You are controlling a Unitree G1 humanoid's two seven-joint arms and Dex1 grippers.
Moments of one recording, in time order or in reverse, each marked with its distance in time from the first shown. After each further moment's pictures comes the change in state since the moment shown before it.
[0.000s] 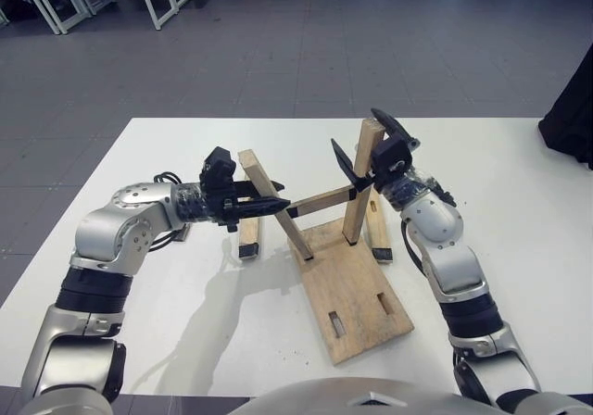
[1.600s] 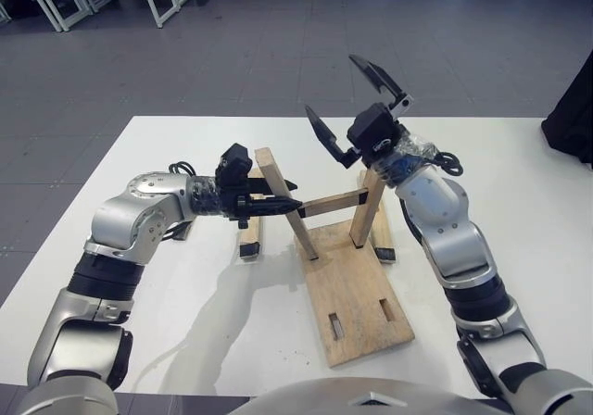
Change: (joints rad) left arm -0.085 -0.011 -0.097 0.029 0.034 -0.043 -0.023; right arm -0.157 -0.060 0.088 -0.142 -0.176 0.026 -0.018
